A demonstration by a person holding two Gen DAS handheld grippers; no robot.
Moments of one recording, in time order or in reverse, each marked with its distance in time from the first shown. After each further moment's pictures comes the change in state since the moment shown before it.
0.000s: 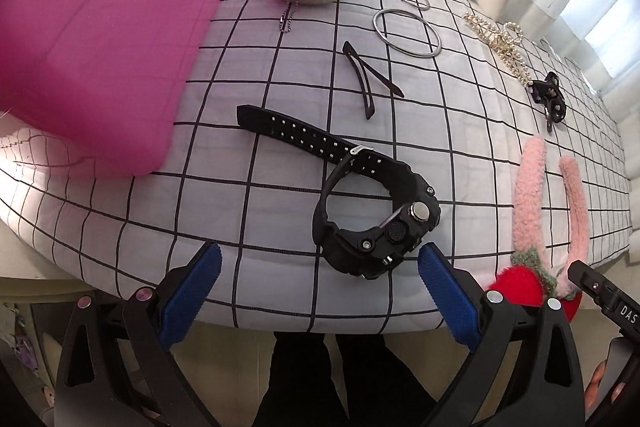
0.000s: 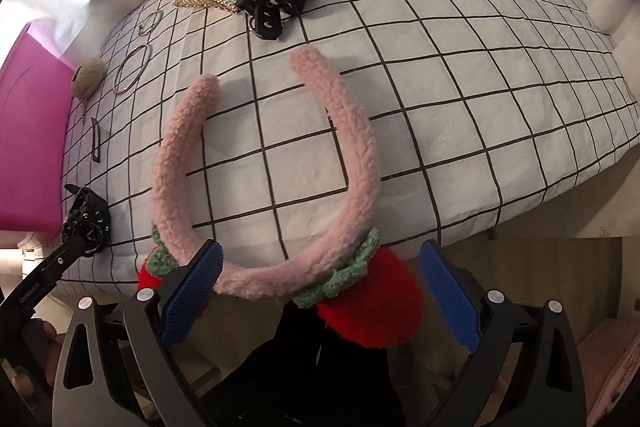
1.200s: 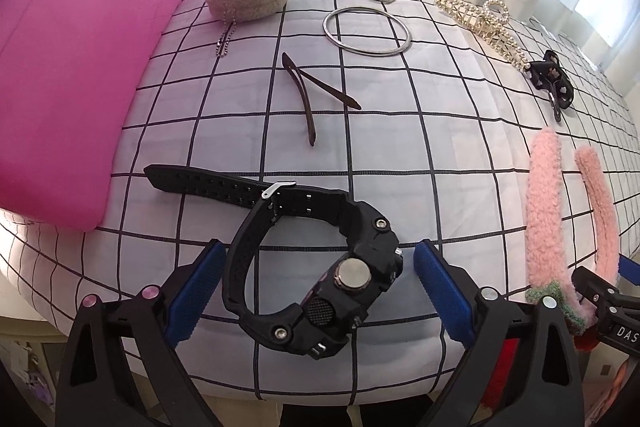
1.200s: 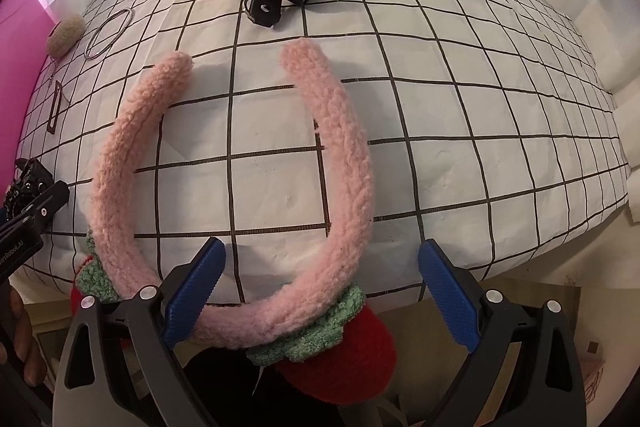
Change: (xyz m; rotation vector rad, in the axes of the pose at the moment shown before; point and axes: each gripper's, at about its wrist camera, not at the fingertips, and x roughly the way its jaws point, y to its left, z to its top) left arm 0.034 -0.041 0.006 0.118 -0.082 0.035; right arm 0.028 0.012 0.010 -0.168 -0.013 -0.134
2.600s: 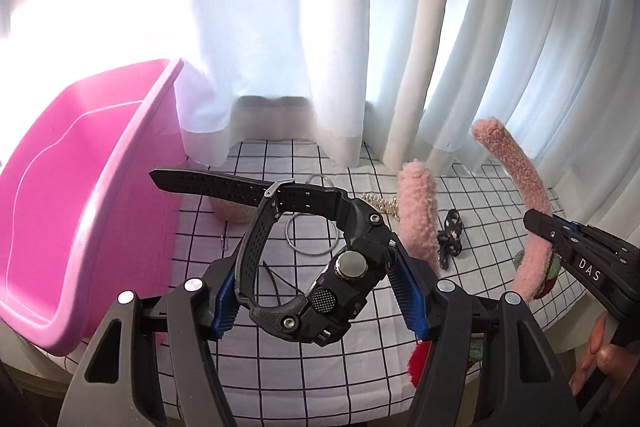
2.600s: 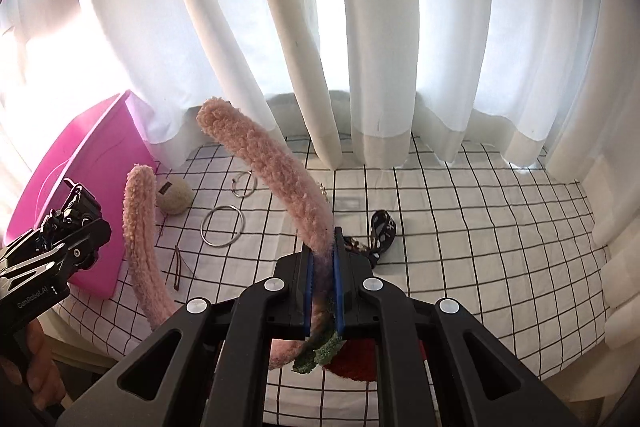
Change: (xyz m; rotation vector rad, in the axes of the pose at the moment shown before) left arm -0.158 0.003 0.078 -0.011 -0.398 -0.133; right arm -0.173 0.017 0.084 -0.116 -0.511 0.175
